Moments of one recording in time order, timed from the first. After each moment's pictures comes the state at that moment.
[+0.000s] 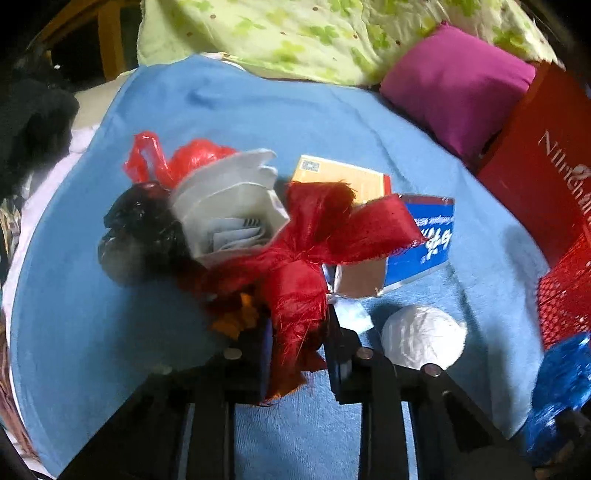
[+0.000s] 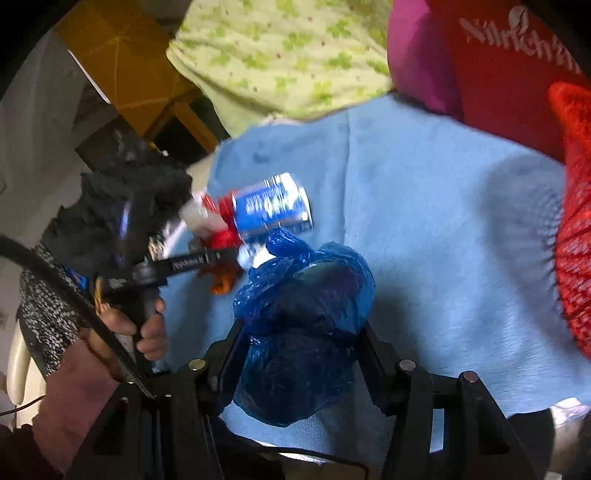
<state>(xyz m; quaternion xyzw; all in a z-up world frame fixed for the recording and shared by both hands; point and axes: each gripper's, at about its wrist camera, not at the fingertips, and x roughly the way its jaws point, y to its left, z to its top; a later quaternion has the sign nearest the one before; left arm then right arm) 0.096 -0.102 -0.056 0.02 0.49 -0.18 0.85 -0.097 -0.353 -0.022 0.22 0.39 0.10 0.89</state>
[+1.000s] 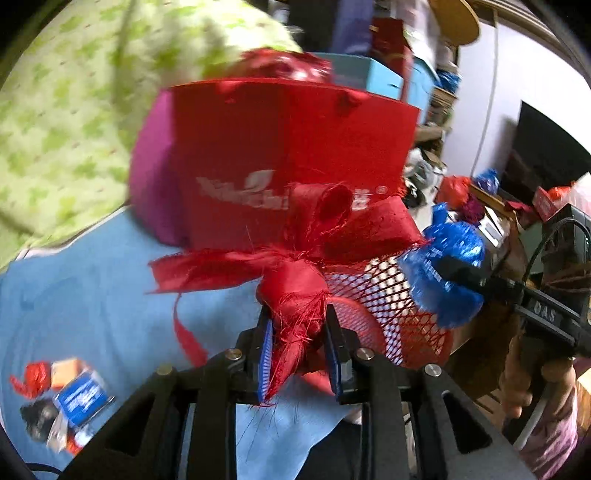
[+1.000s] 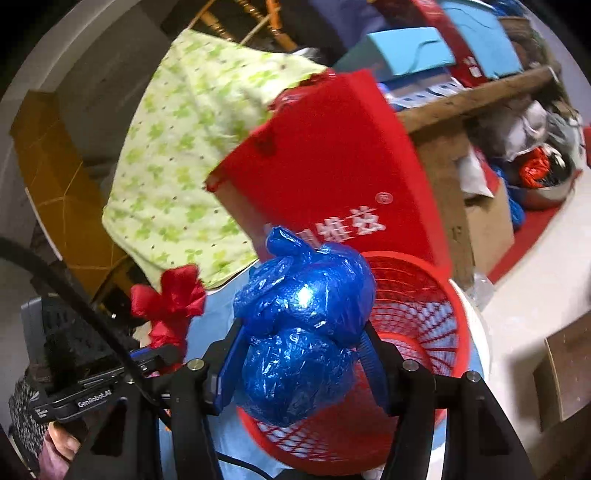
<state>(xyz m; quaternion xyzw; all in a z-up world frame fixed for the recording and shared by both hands) -0.075 -0.382 0.099 0.15 0.33 -0.47 0.81 -0.237 -0.577 0.072 0.33 0.19 -0.12 0.92</state>
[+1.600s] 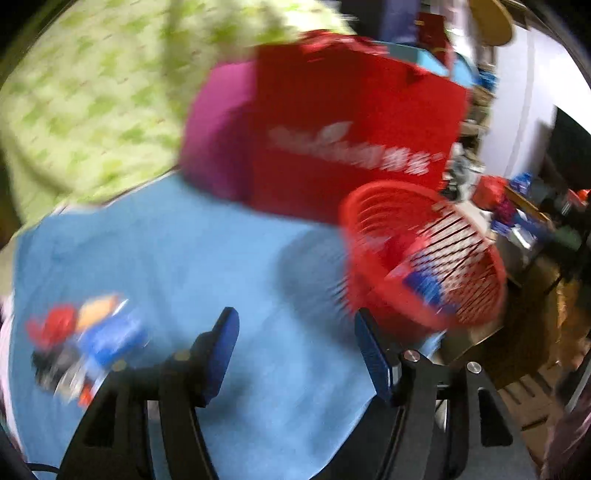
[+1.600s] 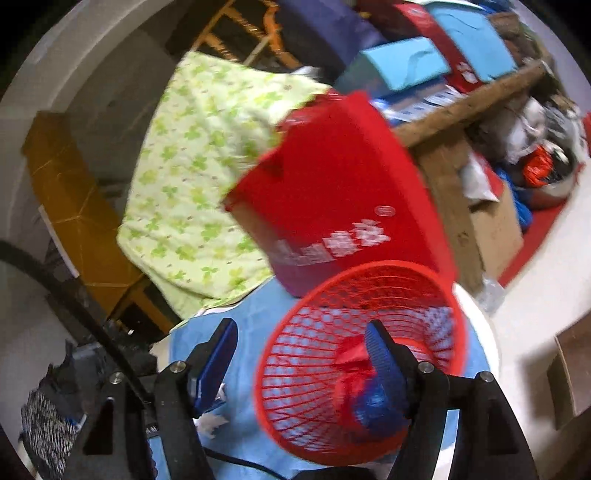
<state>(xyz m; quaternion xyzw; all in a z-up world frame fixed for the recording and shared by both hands) -0.064 -0.278 0.048 0.14 0.36 -0.37 0.84 -0.256 -0.555 0.091 0.31 0.15 -0.07 0.93</state>
